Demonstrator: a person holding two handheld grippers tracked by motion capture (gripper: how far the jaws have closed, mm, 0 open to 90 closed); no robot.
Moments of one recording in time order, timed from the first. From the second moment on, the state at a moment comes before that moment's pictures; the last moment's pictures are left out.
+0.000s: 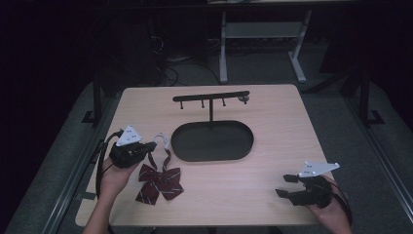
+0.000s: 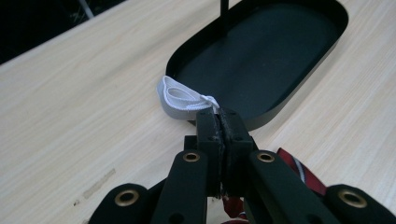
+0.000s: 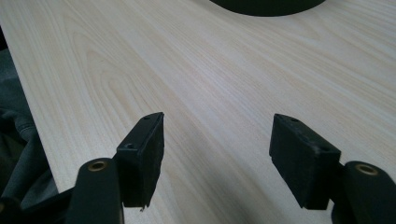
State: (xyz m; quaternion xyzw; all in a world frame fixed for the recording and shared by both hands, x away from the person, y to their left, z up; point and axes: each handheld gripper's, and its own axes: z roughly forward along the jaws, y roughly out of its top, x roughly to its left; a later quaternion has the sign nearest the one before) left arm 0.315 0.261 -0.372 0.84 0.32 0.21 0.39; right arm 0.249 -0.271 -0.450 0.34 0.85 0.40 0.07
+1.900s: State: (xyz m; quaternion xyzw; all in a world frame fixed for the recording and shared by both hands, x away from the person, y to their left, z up) left arm 0.327 0.208 -0.287 0.84 0.25 0.24 0.42; right arm 0.252 -0.275 -0.451 0.34 0.85 0.40 0.07
